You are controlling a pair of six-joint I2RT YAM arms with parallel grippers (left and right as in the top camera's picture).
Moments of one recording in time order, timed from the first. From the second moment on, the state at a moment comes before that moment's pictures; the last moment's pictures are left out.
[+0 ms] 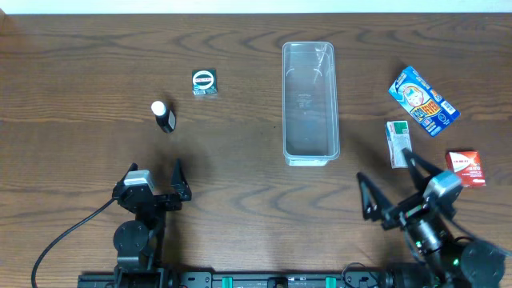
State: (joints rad) left arm -0.02 0.02 0.02 -0.12 -0.04 -0.17; right arm -0.01 0.17 0.47 -0.25 -0.48 0.24
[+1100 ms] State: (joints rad) left arm -0.02 0.02 0.02 -0.12 -0.04 -0.17; right arm 0.04 1.44 1.76 -1.24 -0.19 -0.08
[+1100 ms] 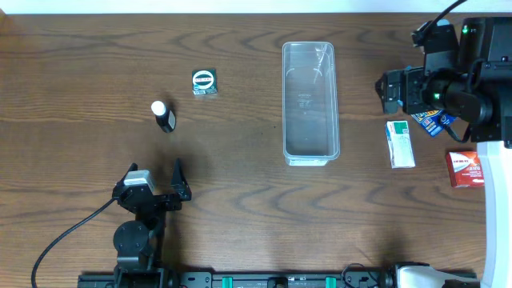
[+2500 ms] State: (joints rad) left arm -0.02 0.02 0.02 -0.12 -0.04 -0.17; right arm 0.08 1.82 1.77 -1.07 0.35 -0.26
